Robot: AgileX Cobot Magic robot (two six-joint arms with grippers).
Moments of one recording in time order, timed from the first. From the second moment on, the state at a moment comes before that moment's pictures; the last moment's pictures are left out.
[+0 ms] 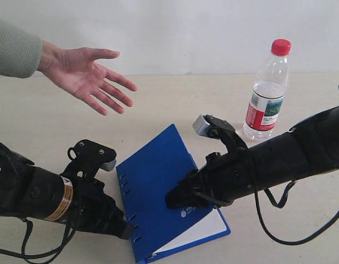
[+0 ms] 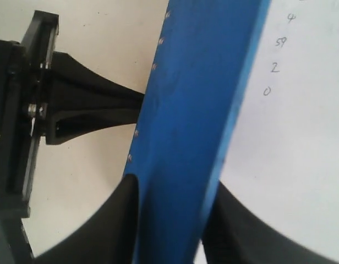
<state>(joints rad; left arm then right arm) -0.60 1.76 -0.58 1.32 -0.16 -1.41 0.42 1.82 -0.73 1.58 0.75 -1.46</state>
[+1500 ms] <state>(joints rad) -0.10 1.90 -0.36 0.98 -1.19 -1.01 0.42 1.63 -0.74 1.73 0.97 -1.56</state>
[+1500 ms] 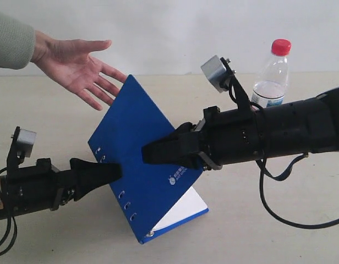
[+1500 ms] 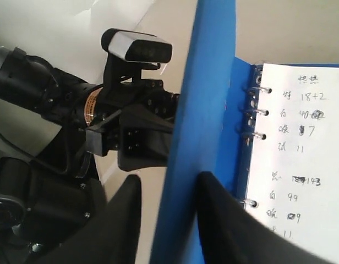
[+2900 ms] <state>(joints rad) -0.15 1.84 -0.38 0.89 -1.24 -0.97 0.41 1.63 -0.79 1.71 0.99 -1.46</state>
